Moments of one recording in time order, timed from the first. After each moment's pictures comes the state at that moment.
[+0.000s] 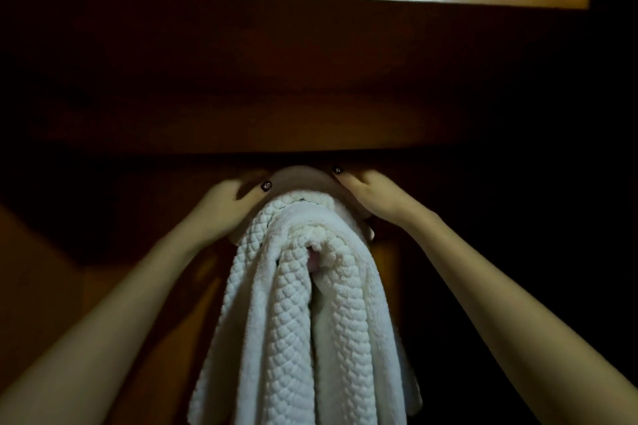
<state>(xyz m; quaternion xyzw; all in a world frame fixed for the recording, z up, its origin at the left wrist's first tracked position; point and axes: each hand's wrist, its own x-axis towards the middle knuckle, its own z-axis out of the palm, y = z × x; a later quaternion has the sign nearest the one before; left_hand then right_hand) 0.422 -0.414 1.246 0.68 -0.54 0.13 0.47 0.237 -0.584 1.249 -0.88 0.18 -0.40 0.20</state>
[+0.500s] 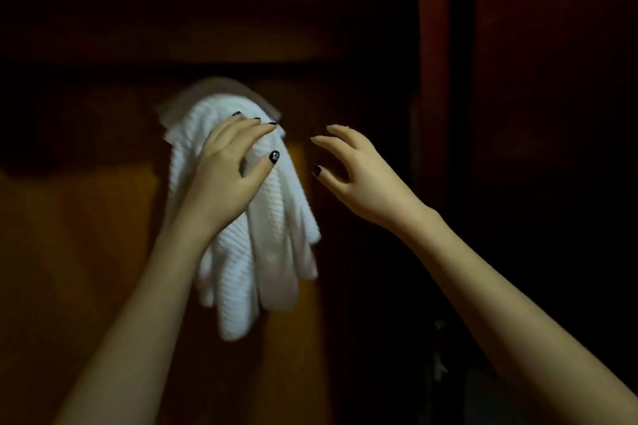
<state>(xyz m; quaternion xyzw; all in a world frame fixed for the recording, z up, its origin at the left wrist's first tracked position) 0.251 -0.317 1.136 0.53 -0.67 0.28 0.44 0.055 -0.394 1.124 -0.87 0.26 -0.43 0.01</state>
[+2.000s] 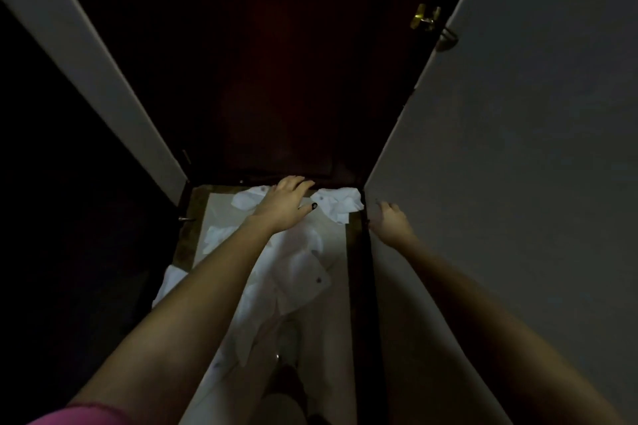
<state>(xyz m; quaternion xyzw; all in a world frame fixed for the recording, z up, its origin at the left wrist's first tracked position) -0.719 -0.483 0.598 0.21 -0.95 -0.22 -0.07 -0.869 -0.285 0.593 -0.26 0.92 -0.11 0.27</state>
